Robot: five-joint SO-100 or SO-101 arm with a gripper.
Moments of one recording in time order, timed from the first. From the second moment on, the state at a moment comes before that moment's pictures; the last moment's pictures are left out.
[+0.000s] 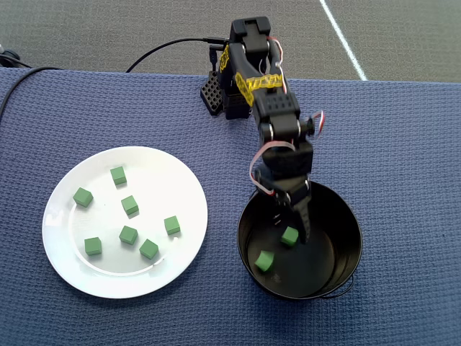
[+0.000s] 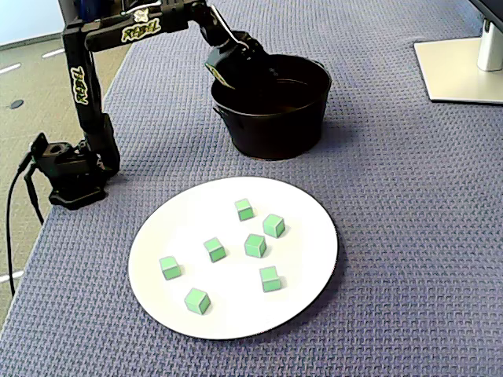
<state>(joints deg) -17.8 86.4 79.8 62.8 -17.3</state>
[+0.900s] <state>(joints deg) 19.2 69.3 70.0 79.3 -28.2</state>
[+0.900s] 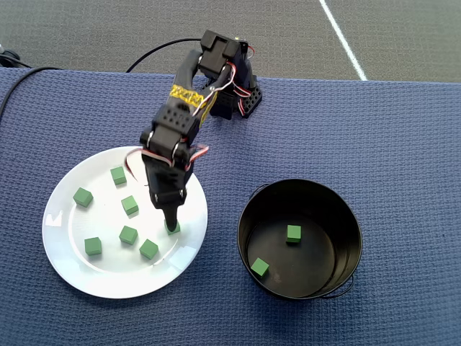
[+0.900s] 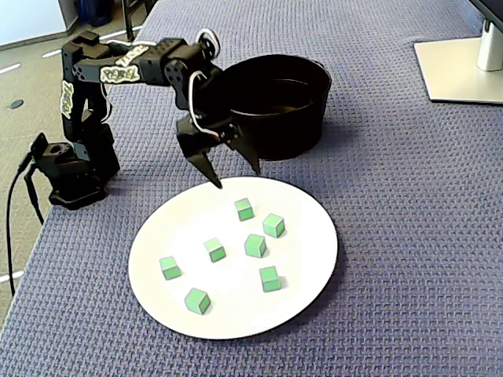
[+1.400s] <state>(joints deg) 16.9 63.3 75.1 71.1 -31.3</state>
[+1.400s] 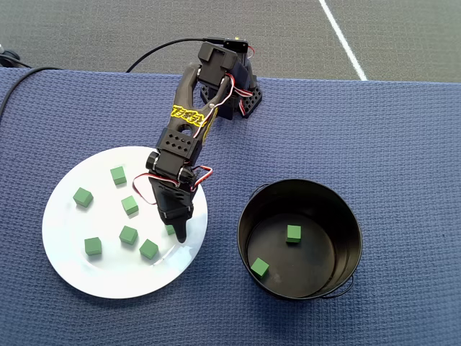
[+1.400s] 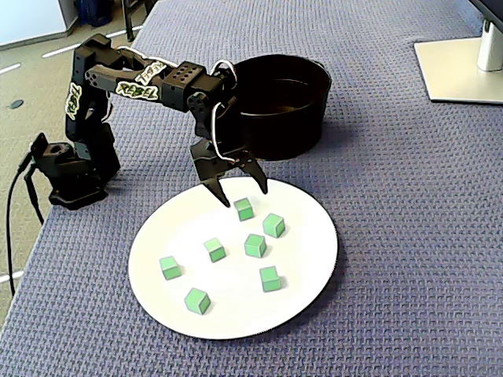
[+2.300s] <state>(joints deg) 12.3 79.6 71.3 75.8 -25.7</state>
